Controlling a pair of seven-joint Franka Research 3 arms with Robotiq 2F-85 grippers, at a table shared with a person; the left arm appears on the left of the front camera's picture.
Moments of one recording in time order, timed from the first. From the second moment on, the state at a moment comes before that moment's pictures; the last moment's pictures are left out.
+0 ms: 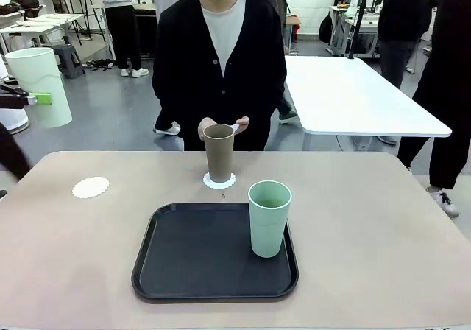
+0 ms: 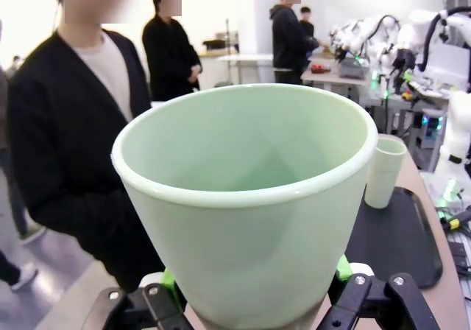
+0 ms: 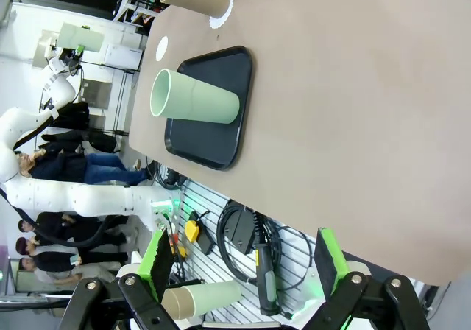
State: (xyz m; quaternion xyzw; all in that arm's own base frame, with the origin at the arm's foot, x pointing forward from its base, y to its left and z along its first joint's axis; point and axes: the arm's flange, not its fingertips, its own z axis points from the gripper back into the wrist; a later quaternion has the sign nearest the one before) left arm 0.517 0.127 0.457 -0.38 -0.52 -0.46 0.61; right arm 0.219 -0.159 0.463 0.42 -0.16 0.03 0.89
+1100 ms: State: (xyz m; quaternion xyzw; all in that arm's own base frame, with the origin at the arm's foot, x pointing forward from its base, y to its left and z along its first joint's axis) left arm 0.559 0.138 0.309 -0.38 -0.50 -0.49 0.61; right arm 0.219 -0.159 0.463 0.42 -0.16 0.03 0.89
